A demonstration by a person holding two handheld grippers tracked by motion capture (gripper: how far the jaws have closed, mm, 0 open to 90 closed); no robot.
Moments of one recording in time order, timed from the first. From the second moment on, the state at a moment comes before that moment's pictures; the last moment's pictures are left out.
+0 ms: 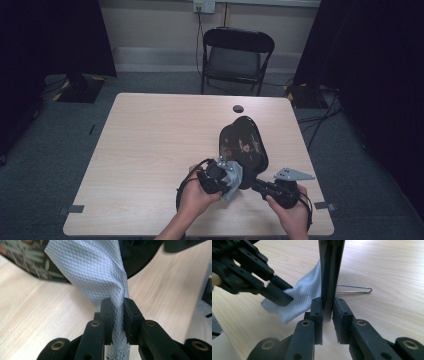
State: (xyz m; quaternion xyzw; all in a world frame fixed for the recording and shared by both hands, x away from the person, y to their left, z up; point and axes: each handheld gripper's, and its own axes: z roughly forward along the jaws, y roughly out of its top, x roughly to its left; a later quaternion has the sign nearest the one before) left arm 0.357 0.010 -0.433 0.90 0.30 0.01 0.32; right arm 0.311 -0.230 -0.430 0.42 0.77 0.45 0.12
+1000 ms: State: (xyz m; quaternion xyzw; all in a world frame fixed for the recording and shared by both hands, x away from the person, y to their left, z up) left arm 0.358 0.024 -0.396 0.90 0.29 0.02 0.33; right arm 0.311 -0.232 -0.434 0.42 0.78 0.45 0.11
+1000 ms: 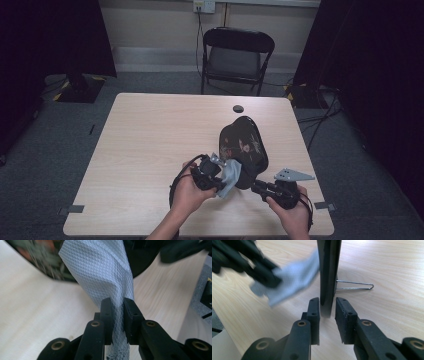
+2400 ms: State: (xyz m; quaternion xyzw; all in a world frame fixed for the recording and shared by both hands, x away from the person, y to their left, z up) left arm 0.350 0.005 -0.401 0.90 0.27 0.02 0.34; right arm 0.310 -0.230 -0.434 0.42 0.78 0.45 0.12
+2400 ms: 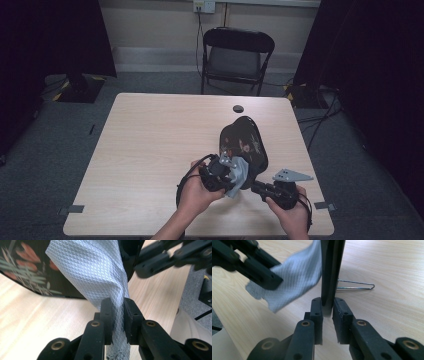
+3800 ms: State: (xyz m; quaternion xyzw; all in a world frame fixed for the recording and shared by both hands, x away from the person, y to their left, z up) left arm 0.347 0.012 -0.368 0.89 0.26 0.02 0.37; right arm 0.305 -0.243 -0.436 0.43 0.78 0.45 0.11
